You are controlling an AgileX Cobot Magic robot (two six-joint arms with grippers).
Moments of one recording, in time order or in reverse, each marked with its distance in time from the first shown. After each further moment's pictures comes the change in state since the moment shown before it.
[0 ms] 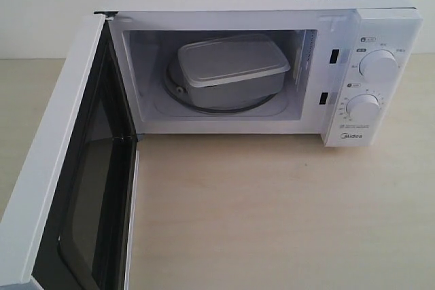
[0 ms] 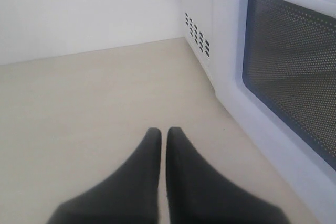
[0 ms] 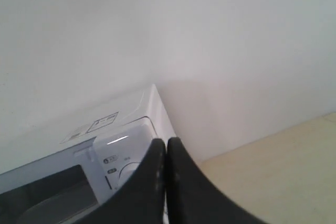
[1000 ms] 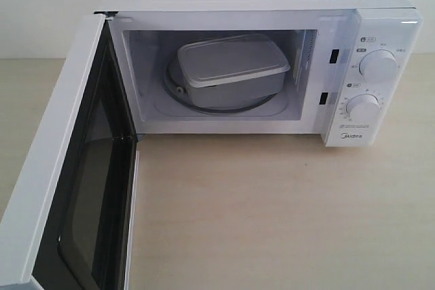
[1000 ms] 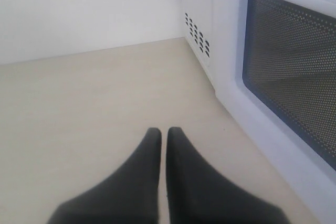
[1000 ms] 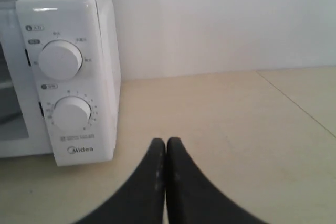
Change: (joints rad) left arm 0.000 0.000 0.000 0.000 0.000 0.000; right arm 0.000 0.000 0.124 -0.890 0.130 0.523
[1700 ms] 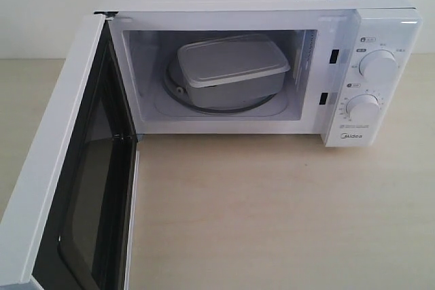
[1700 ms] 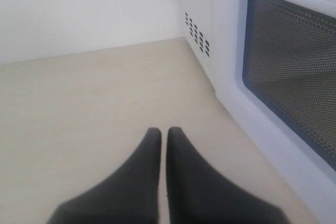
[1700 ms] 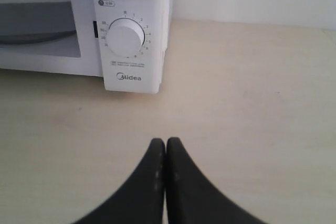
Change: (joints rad) left arm 0.000 0.000 0.000 0.000 0.000 0.000; right arm 0.192 0.000 0.005 0.039 0.190 -0.108
